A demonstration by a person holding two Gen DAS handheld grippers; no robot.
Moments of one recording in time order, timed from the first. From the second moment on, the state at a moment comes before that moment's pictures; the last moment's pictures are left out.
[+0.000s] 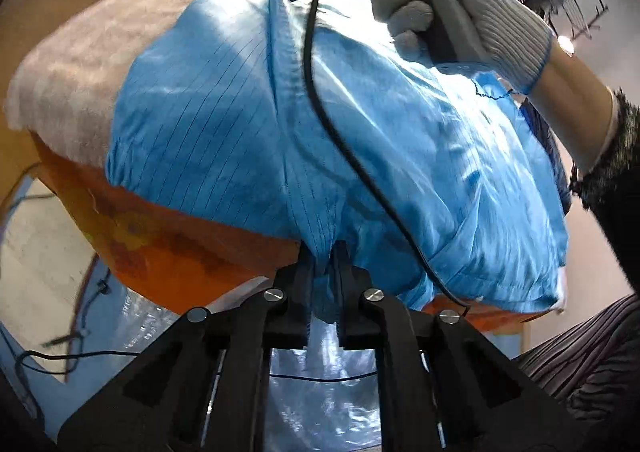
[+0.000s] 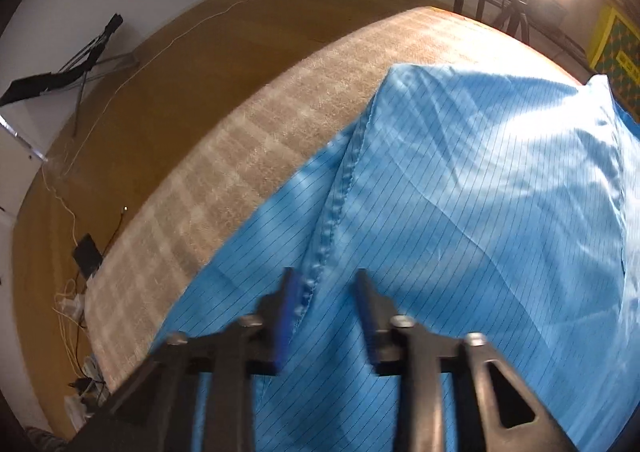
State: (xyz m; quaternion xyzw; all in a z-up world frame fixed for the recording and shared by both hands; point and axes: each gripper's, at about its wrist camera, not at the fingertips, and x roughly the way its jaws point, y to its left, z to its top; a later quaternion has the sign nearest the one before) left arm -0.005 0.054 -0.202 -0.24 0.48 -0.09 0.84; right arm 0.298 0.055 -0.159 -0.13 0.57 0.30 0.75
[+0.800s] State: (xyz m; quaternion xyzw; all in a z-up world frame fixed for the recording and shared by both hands) left arm 0.015 0.111 -0.135 -0.15 0.48 -0.03 0.87; right arm 0.339 0.034 -0.134 -0.01 0.55 0.33 0.77
